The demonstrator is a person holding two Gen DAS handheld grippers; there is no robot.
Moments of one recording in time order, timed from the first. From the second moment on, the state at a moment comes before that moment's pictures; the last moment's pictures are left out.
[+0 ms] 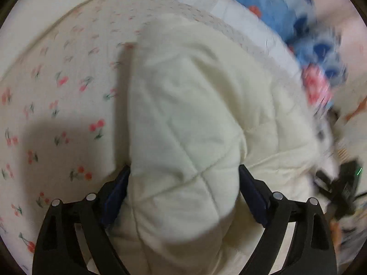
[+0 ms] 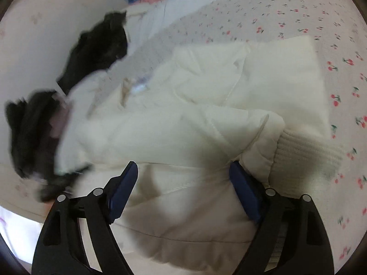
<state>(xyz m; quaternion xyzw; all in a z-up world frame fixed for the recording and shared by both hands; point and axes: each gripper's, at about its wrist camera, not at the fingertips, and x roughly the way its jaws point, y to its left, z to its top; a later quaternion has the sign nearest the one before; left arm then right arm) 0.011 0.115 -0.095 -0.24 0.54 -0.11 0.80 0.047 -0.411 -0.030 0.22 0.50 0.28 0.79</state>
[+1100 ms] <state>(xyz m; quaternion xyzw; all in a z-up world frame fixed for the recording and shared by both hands) -0.303 0.194 -0.091 -0.38 0.54 -0.31 0.69 -0.256 -0.528 -0.103 0.42 0.43 0.50 0.63</state>
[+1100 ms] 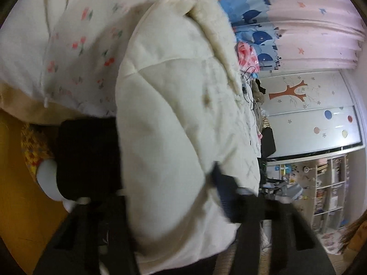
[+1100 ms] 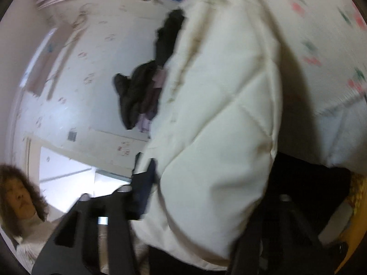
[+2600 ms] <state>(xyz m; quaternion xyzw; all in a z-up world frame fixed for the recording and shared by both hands) -0.242 0.236 0.034 -0.46 0.35 -0.32 0.75 -0.175 -0.511 0.045 0.43 0.28 0.55 0.66</state>
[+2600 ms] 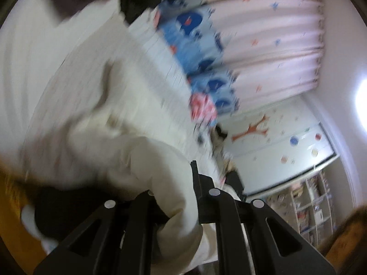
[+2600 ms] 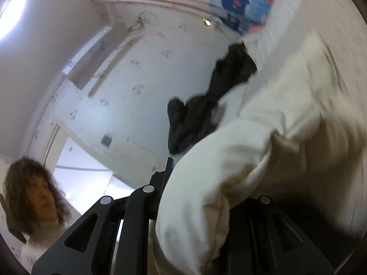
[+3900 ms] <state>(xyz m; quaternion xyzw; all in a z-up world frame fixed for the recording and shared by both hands) -0.002 0.138 -0.040 -0.26 0.32 0.00 0.91 0.079 -0.465 -0.079 0.47 0.35 0.31 0.74</state>
